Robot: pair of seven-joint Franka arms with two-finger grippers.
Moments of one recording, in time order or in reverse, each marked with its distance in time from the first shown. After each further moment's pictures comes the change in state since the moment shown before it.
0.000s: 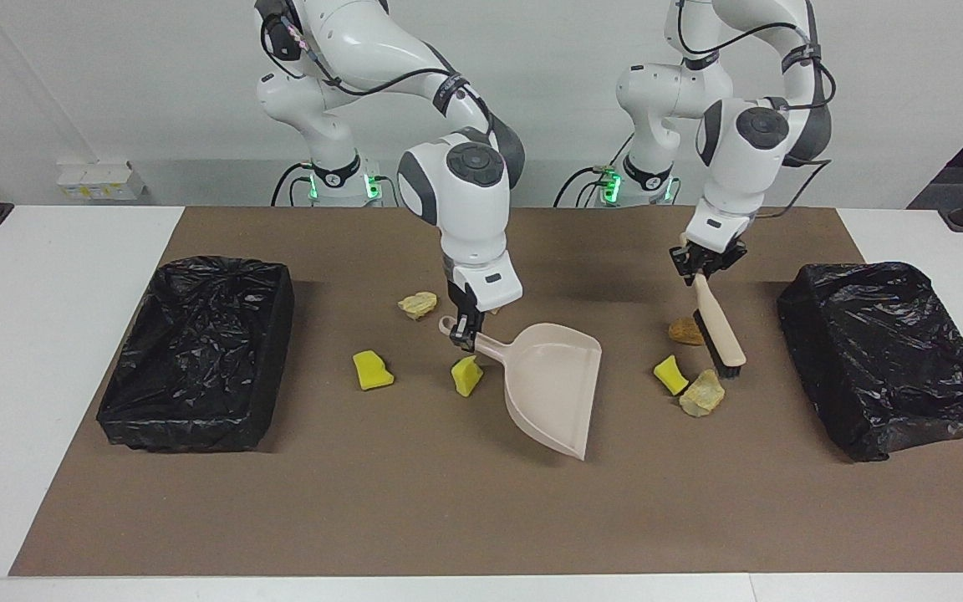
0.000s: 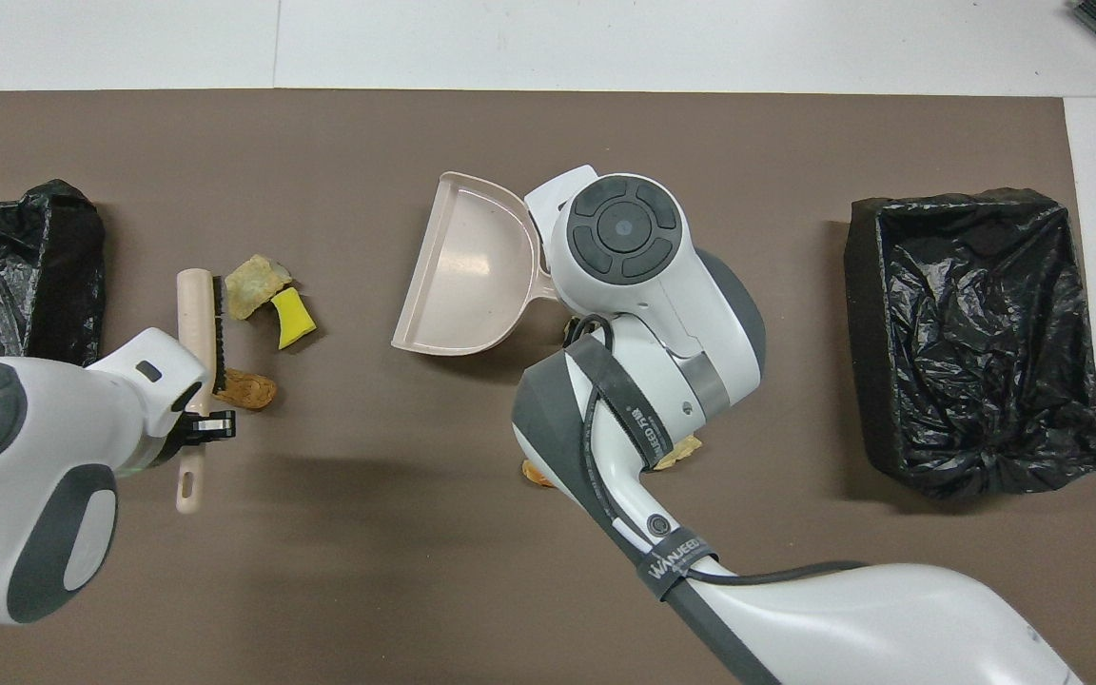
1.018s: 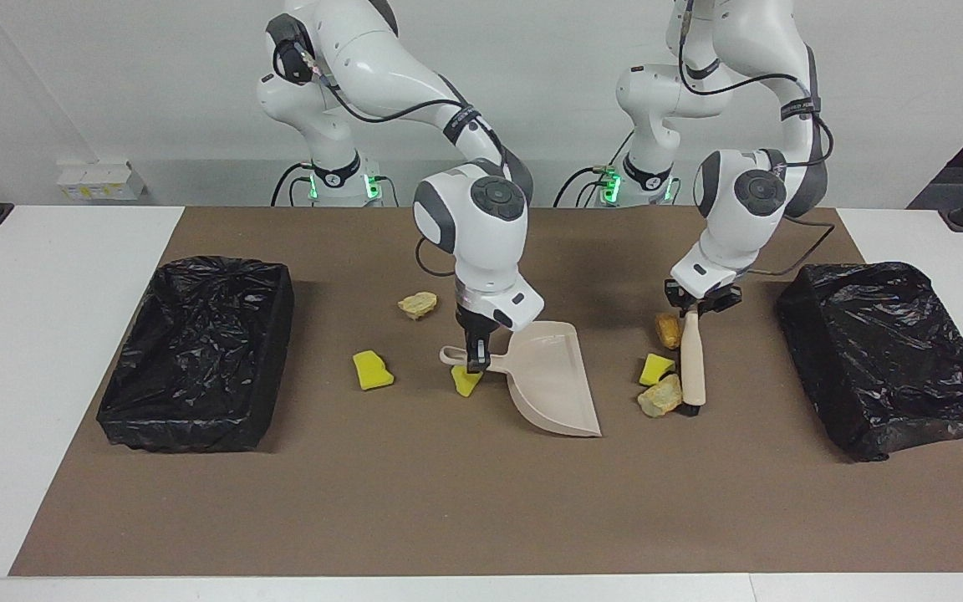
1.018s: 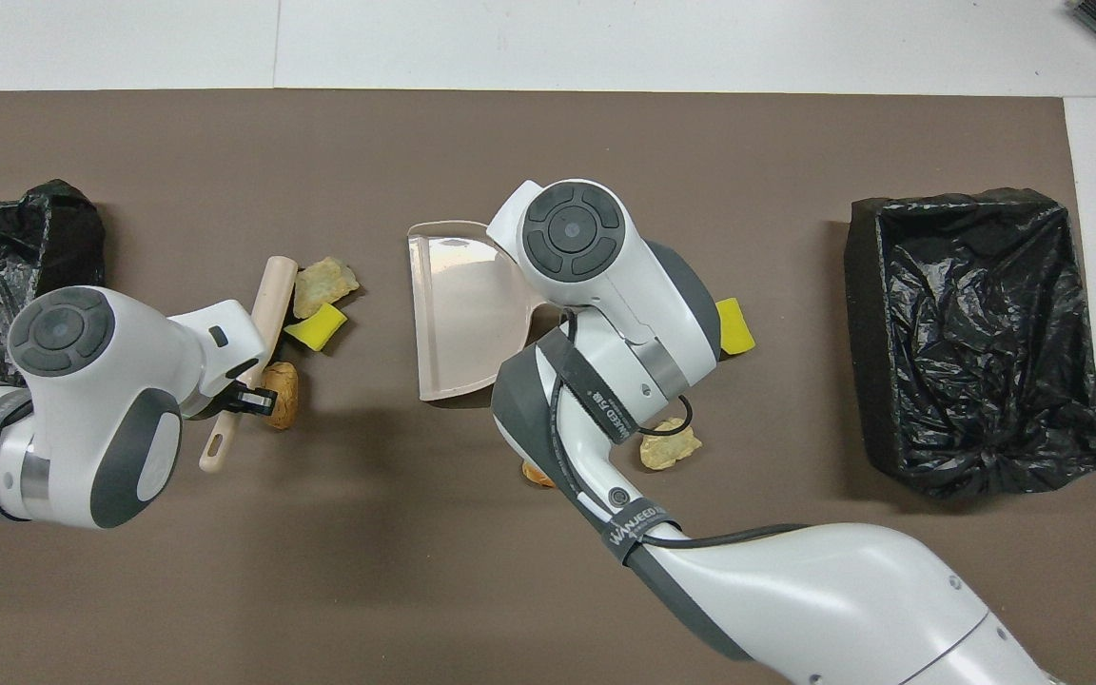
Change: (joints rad) left arm -0.067 0.212 -0.040 0.132 -0.061 0.025 0.244; right arm 0.021 0.091 0.004 0.080 -0.088 0.012 -0.238
